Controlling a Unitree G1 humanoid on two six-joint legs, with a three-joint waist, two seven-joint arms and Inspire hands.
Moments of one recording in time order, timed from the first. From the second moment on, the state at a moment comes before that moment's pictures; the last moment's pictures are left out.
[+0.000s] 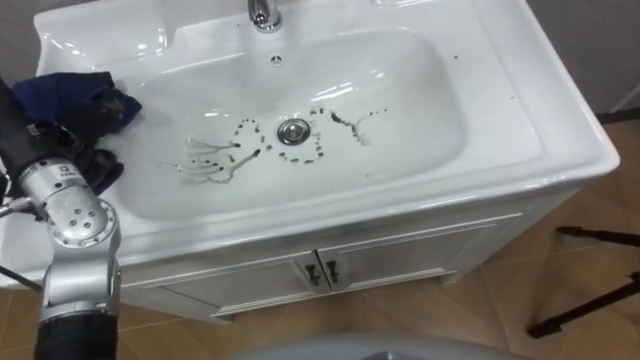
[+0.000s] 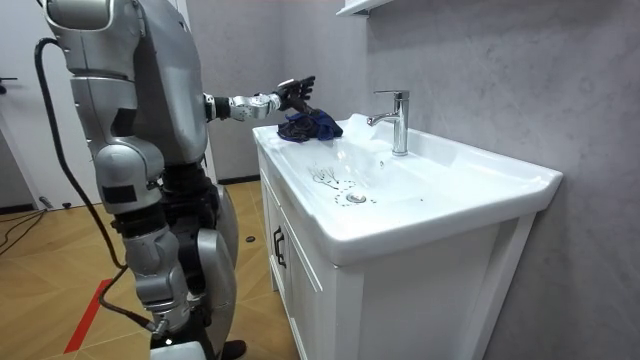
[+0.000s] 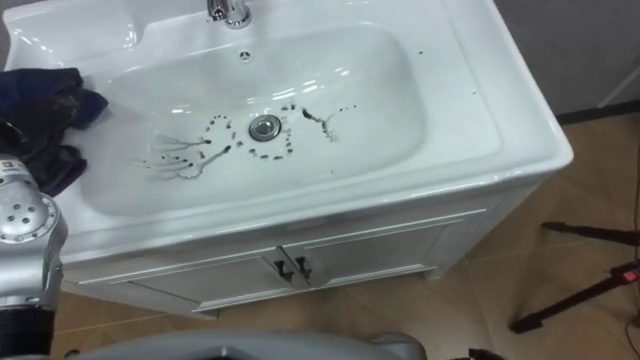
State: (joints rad) left arm 0.07 0.28 0.23 0.12 0.09 -0.04 0.53; right arm 0.06 -0.26 -0.06 1.40 0.02 0.05 0.02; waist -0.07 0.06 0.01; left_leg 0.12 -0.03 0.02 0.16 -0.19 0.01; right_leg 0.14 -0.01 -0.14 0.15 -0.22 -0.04
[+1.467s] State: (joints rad) left arm -0.04 0.34 0.28 0.51 0.17 0.04 0.49; right arm 0.07 -0.27 -0.06 1.40 -0.09 0.11 0.05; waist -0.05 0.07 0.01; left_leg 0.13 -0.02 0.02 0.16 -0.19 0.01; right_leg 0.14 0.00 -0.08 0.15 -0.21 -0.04
